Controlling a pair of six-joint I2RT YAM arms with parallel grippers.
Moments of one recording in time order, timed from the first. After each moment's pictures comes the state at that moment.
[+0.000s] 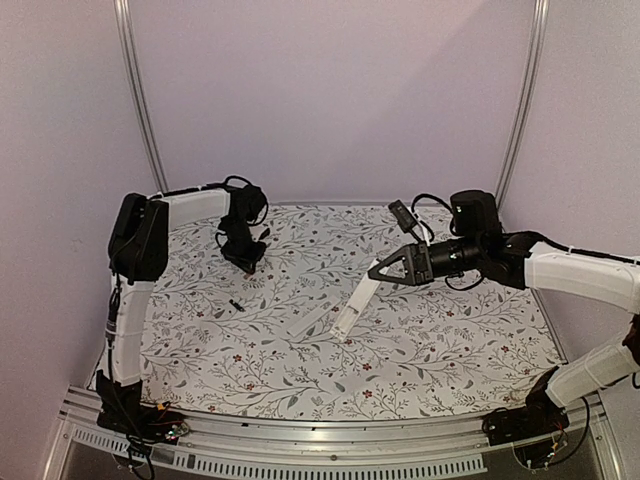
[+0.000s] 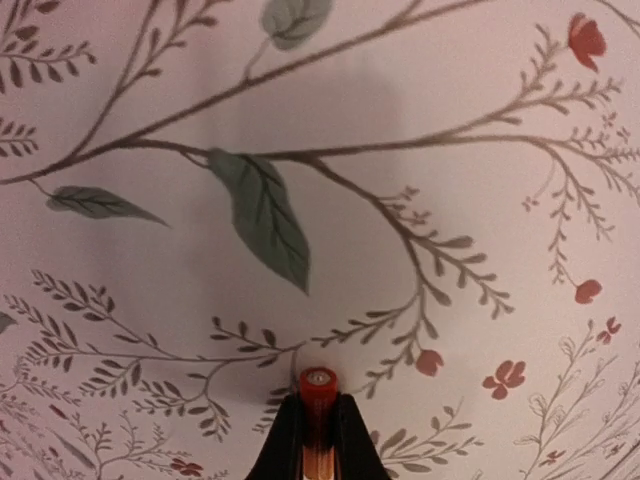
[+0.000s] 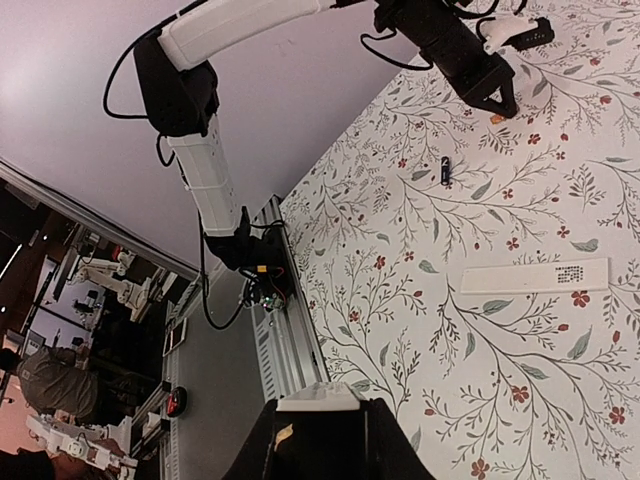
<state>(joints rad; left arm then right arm) -0.37 2.36 1.94 -1.01 -0.04 -0.04 0.65 1.35 0.90 0.01 -0.84 0.45</state>
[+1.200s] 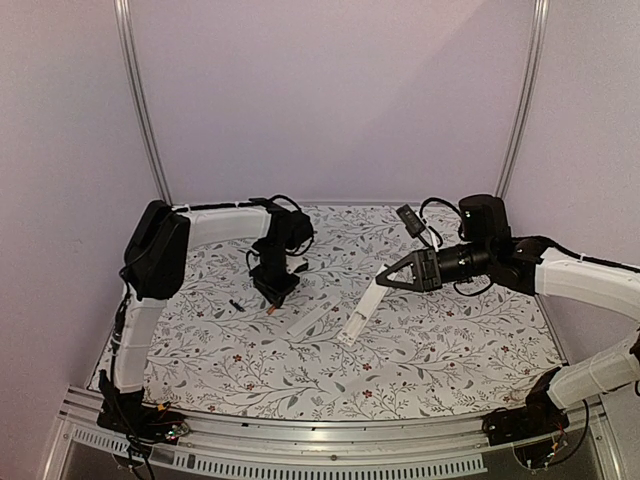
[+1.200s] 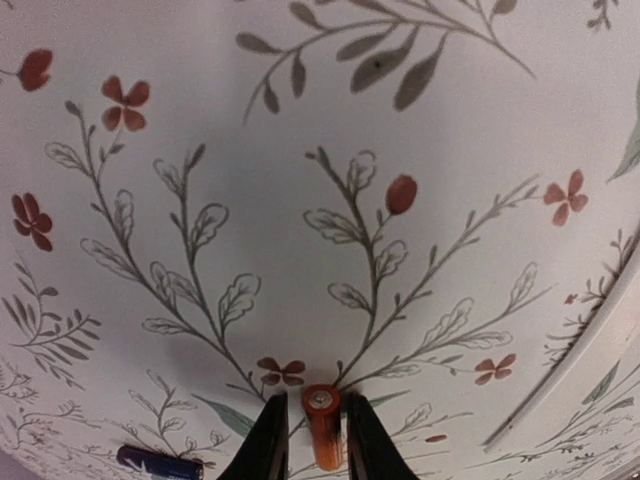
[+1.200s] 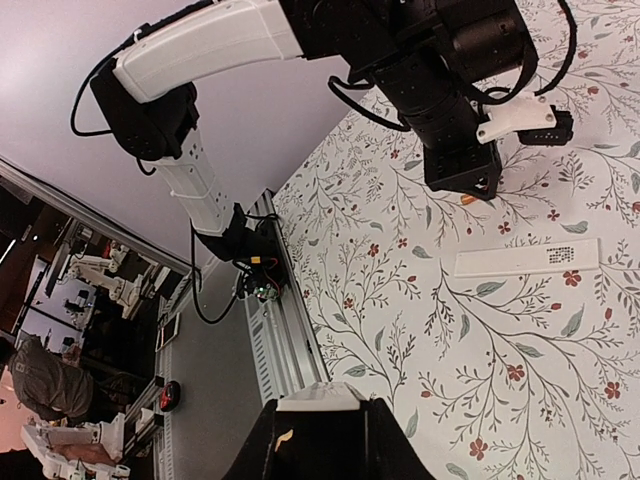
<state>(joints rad) -0.68 2.31 1.85 -1.18 -0.03 -0.06 0.65 1.27 0.86 -0.04 -0.82 0.43</state>
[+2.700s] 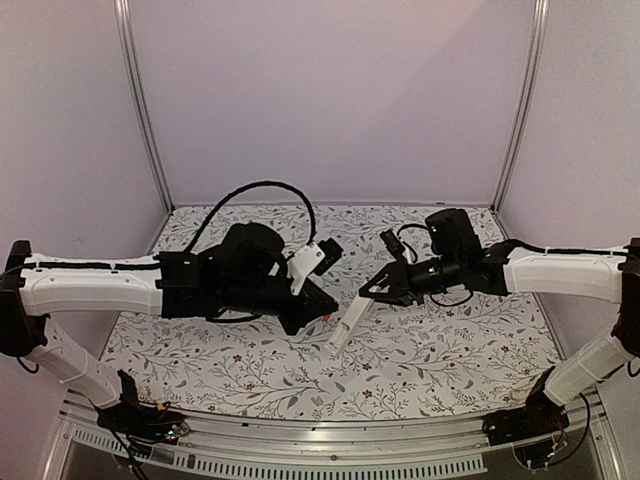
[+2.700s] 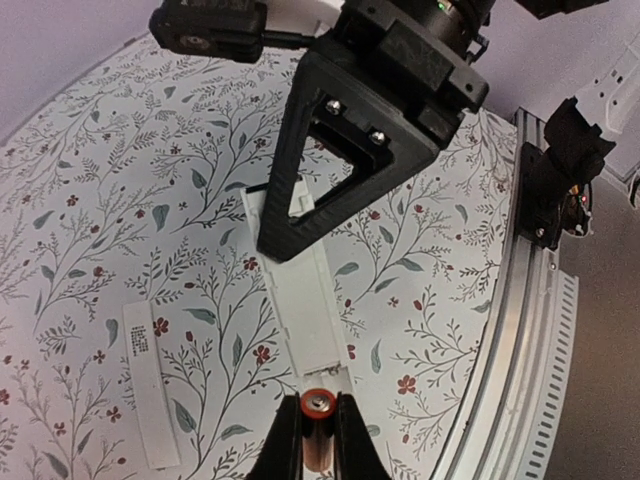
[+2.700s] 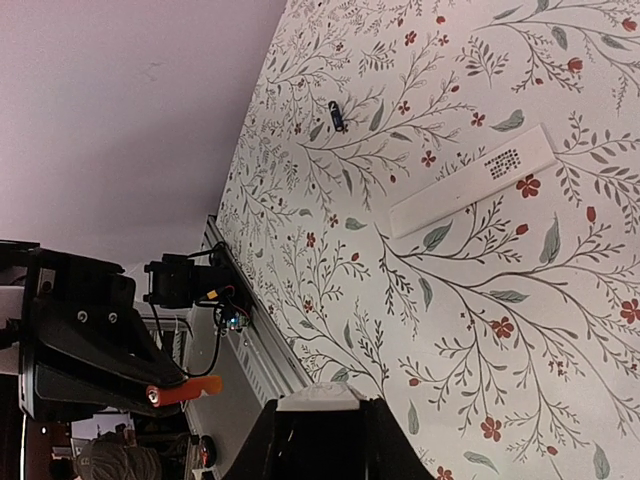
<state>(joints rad) -1.12 1.42 1.02 -0.18 0.04 -0.12 0.72 1.46 0.89 -0.05 -0.64 0.72</state>
